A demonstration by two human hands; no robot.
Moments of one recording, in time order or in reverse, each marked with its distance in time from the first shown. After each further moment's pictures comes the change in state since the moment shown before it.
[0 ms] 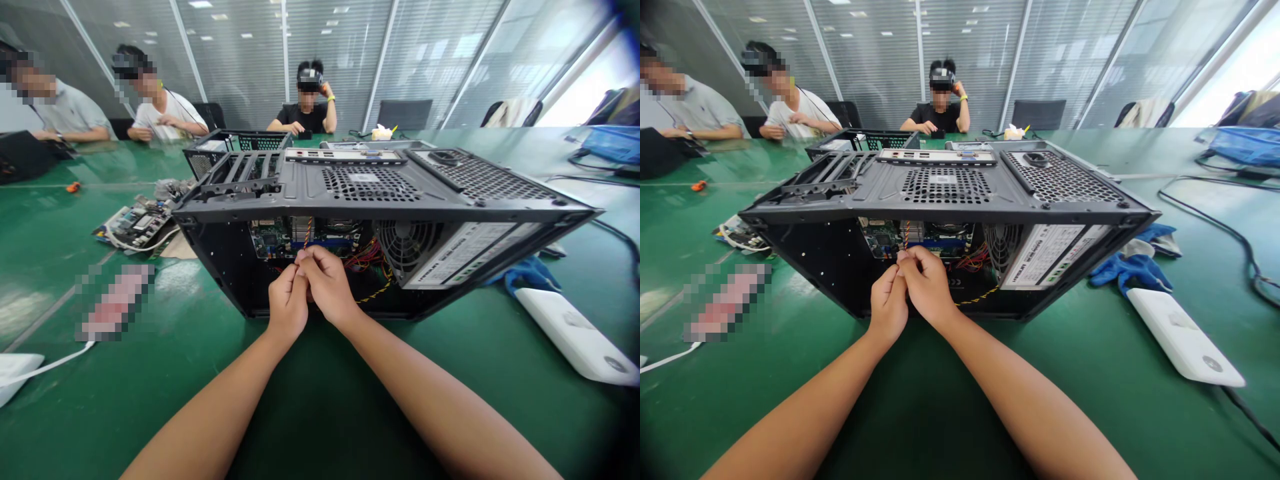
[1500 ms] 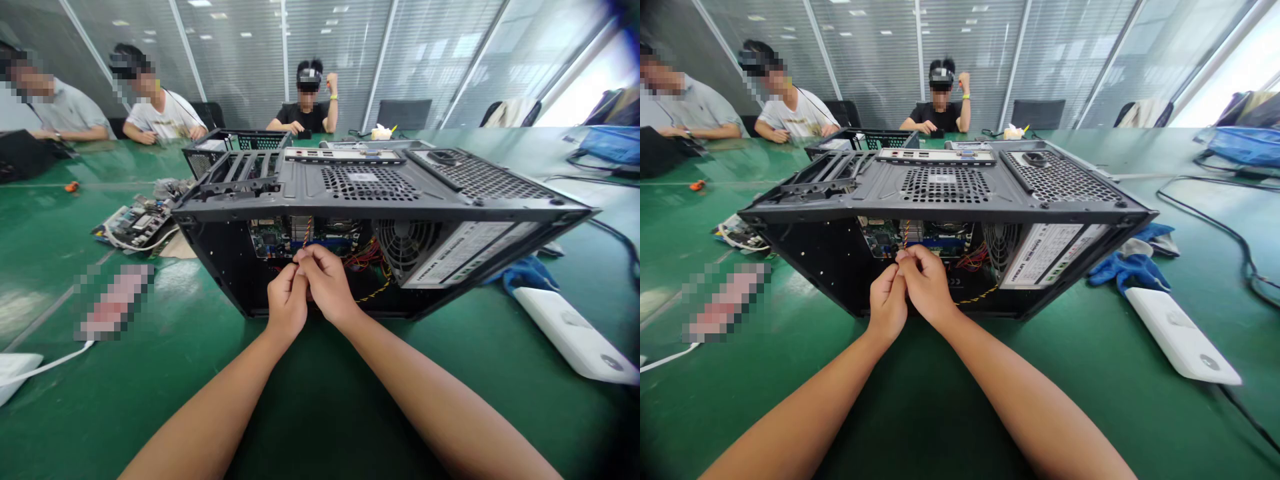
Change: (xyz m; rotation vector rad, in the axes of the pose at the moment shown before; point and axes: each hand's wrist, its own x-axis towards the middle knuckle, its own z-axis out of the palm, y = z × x) left_hand 0.001 0.002 0.001 -0.031 0.004 -0.015; right_hand 0.001 0.000 0.001 0.014 0.012 -0.005
